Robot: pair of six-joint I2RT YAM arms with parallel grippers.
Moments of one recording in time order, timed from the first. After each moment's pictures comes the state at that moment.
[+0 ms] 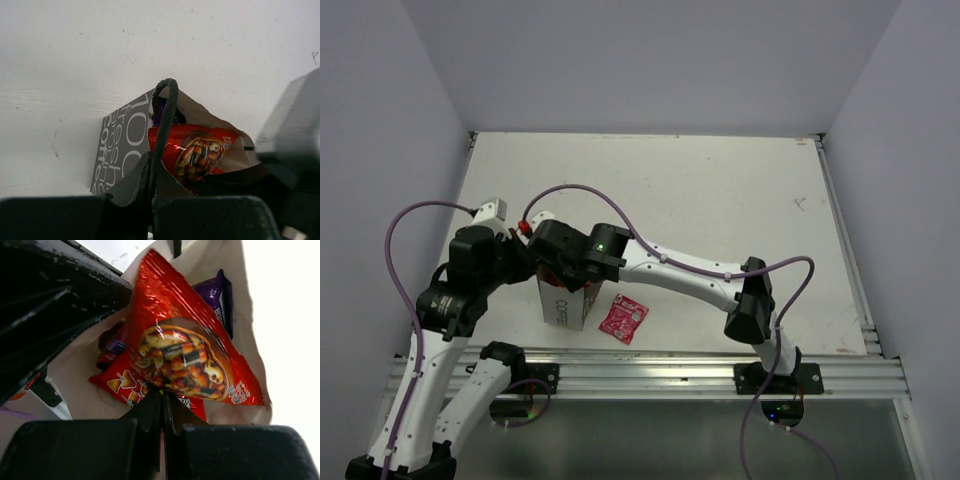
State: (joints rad) left arm -0.22 0.64 0.91 -0.86 0.06 -0.52; right arm 1.27 2.06 2.14 -1.03 0.27 0.34
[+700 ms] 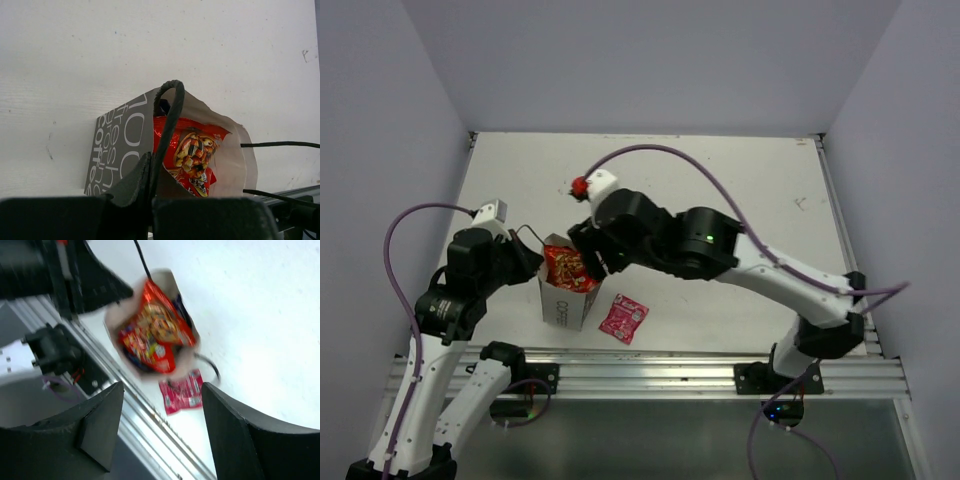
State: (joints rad) left arm -0.22 0.63 0.91 -0.85 0.08 -0.51; right arm 1.28 1.73 2.13 -1.06 0.33 0.36
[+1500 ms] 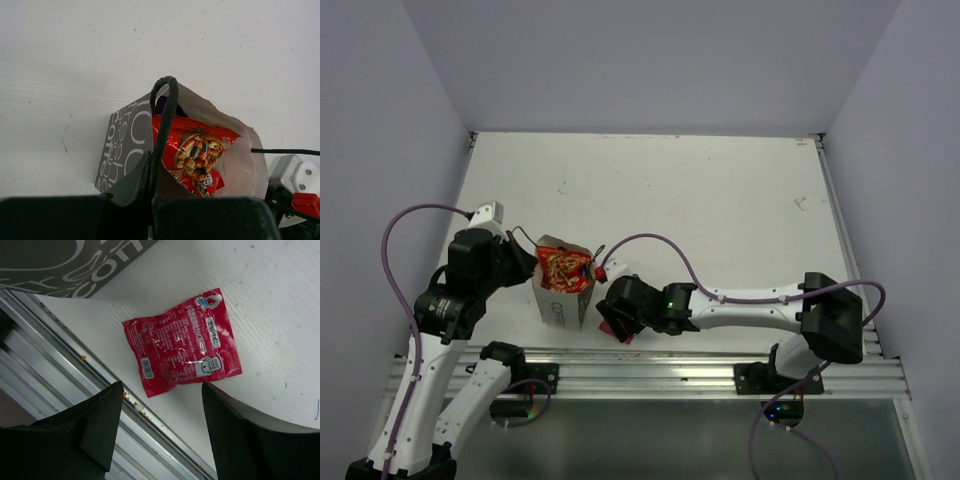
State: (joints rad) left arm -0.22 0.64 0.91 -0.89 0.02 -0.51; right arm 1.30 1.55 1.02 -0.41 0.27 0.49
